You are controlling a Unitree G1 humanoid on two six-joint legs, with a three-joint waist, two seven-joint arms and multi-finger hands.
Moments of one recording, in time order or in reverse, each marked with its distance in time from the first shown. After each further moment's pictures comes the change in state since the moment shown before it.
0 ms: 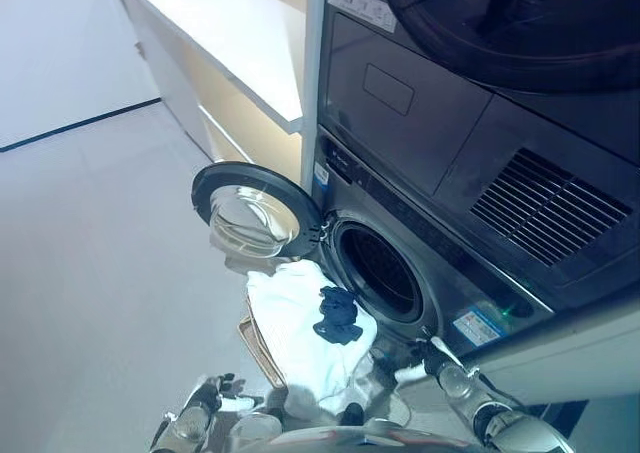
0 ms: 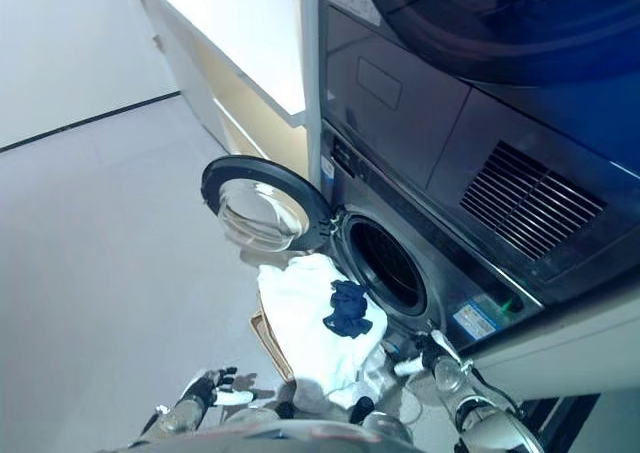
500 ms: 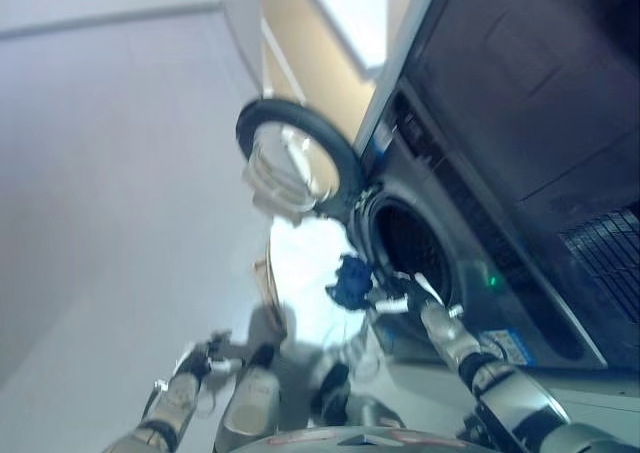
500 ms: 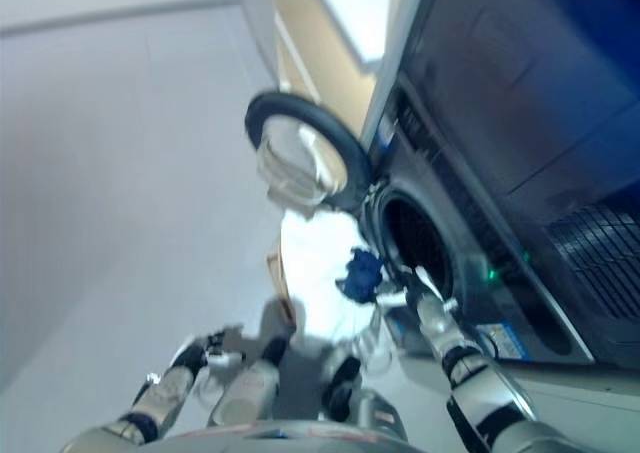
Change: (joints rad) left arm -0.171 0.073 -0.016 -0.046 -0.089 -0.007 0.064; right arm -0.278 -0.008 0.134 -0.080 0.116 -0.027 -0.014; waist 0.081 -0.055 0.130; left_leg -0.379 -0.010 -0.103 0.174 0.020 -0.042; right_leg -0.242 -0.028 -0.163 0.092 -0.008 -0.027
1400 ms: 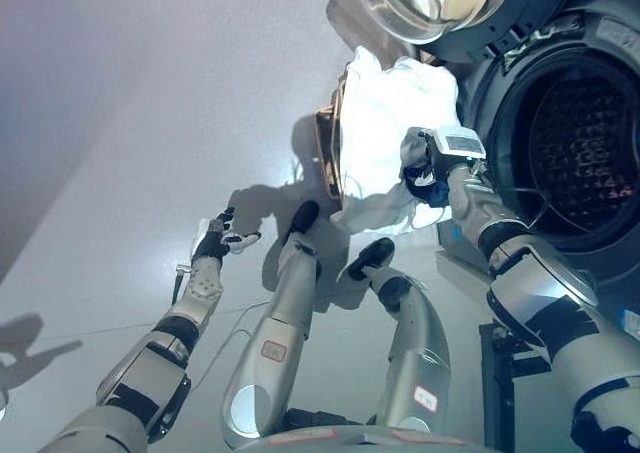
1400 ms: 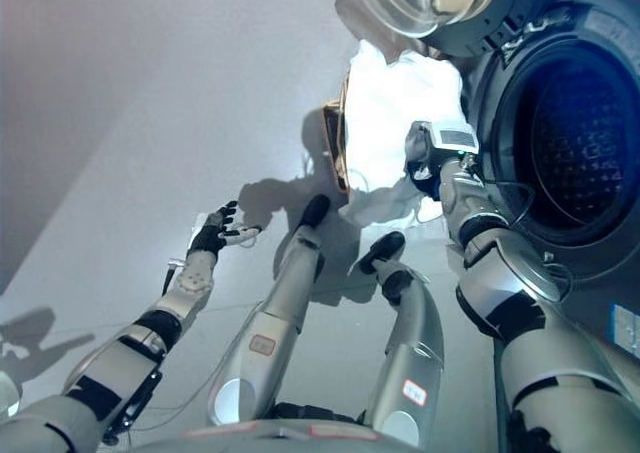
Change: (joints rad) left arm -0.328 0.026 -0.143 -0.129 -0.168 -0.064 0.164; right arm -0.545 -0.169 0.242 0.191 -0.417 0.070 -0.216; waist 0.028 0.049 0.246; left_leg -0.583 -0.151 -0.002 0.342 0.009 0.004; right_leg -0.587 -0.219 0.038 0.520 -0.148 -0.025
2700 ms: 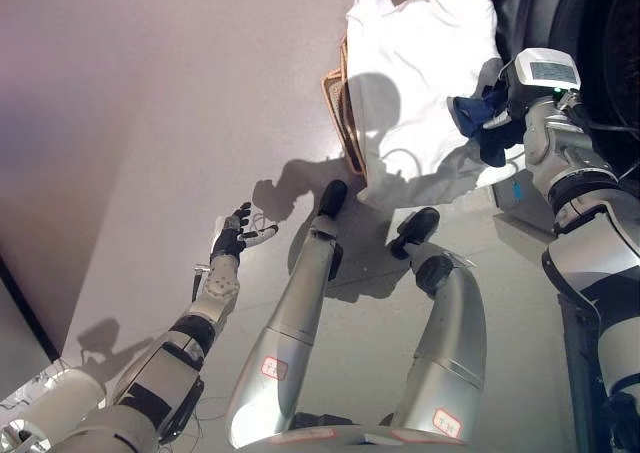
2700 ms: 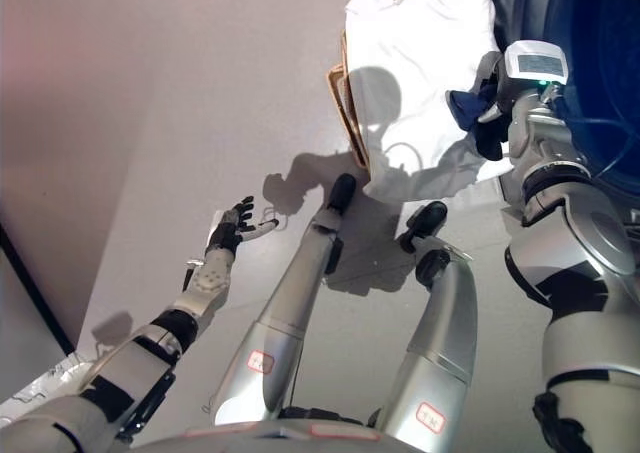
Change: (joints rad) left arm 0.012 -0.066 0.000 -0.005 -0.090 -0.021 0.015; right arm -0.218 -0.224 0.072 -0.017 0.064 -0.005 0.050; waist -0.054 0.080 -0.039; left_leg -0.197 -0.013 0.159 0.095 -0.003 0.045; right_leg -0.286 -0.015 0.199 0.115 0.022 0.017
